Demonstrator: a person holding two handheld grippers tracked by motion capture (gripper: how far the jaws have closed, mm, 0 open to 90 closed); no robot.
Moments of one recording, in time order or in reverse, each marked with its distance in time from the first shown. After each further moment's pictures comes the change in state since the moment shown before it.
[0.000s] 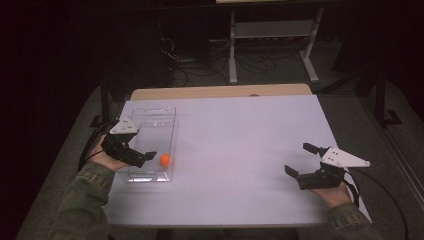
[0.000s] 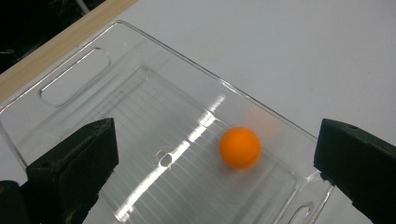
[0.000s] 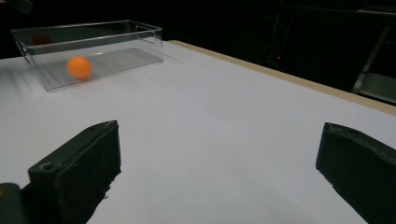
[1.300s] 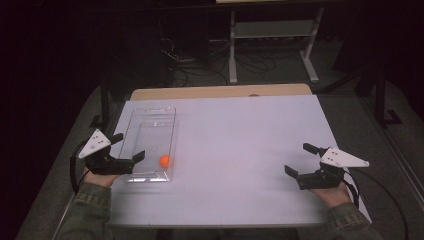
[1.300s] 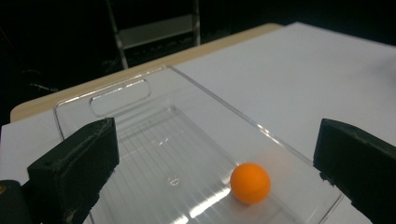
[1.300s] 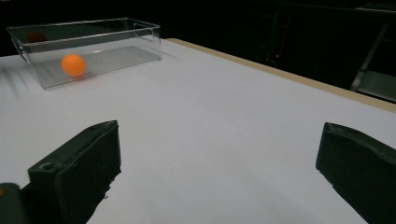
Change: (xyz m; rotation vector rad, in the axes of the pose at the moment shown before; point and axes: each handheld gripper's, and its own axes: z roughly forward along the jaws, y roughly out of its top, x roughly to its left) left arm -0.008 -0.057 -0.021 -0.402 0.111 -0.200; right arm 0.000 -0.002 0.001 0.006 -0.006 0.004
